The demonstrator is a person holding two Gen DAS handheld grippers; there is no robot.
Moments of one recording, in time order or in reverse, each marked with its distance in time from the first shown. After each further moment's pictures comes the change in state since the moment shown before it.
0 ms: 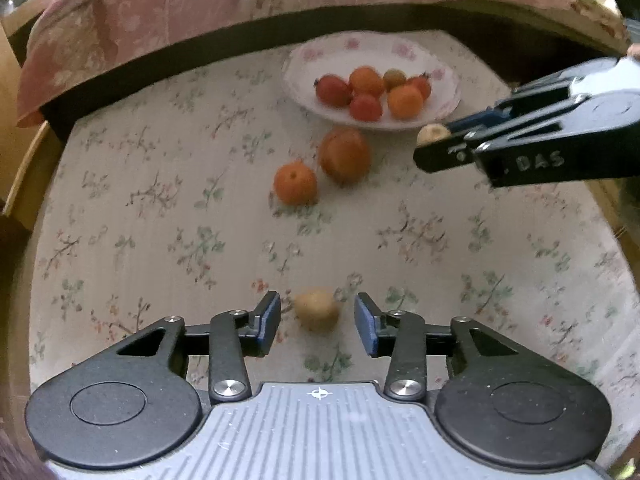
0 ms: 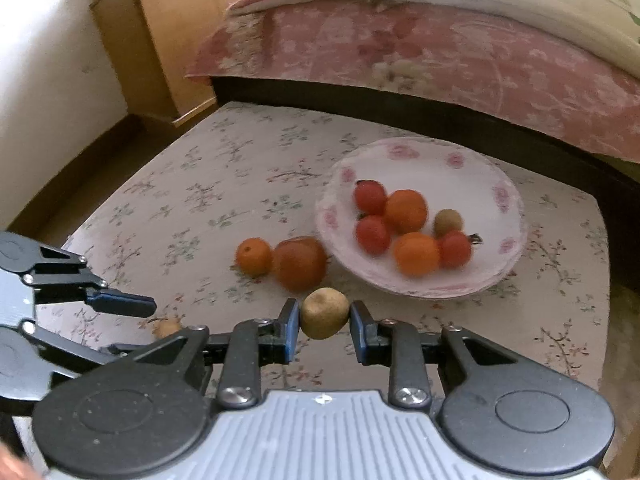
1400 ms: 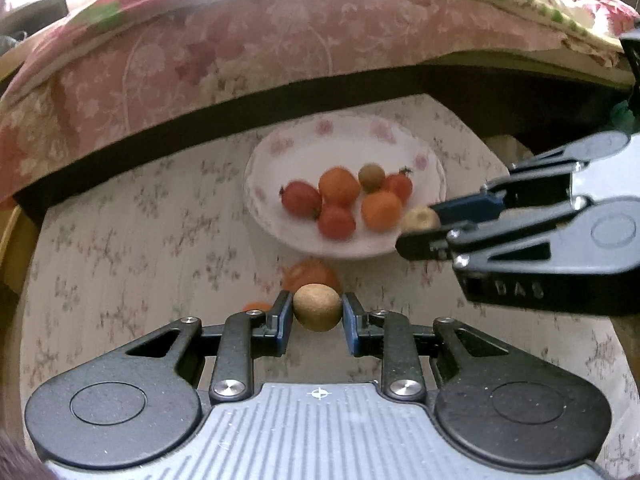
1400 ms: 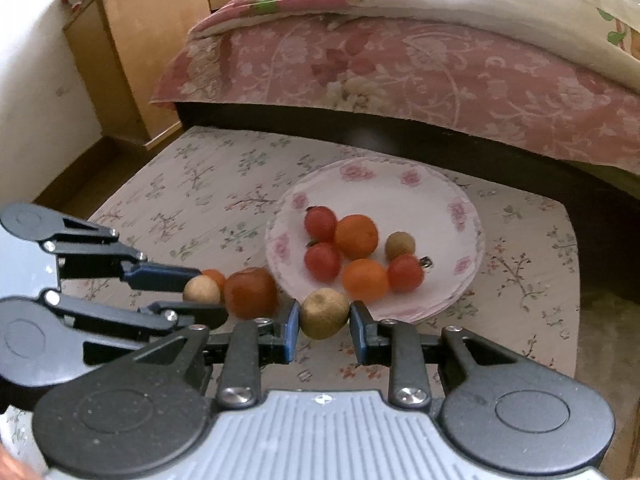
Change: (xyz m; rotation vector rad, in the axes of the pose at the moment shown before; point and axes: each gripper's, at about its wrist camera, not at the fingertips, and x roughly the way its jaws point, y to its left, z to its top) left arm 0.011 -0.020 0.073 0.037 -0.148 -0.029; right arm -0.003 -0.031 0.015 0.063 -0.040 -0.067
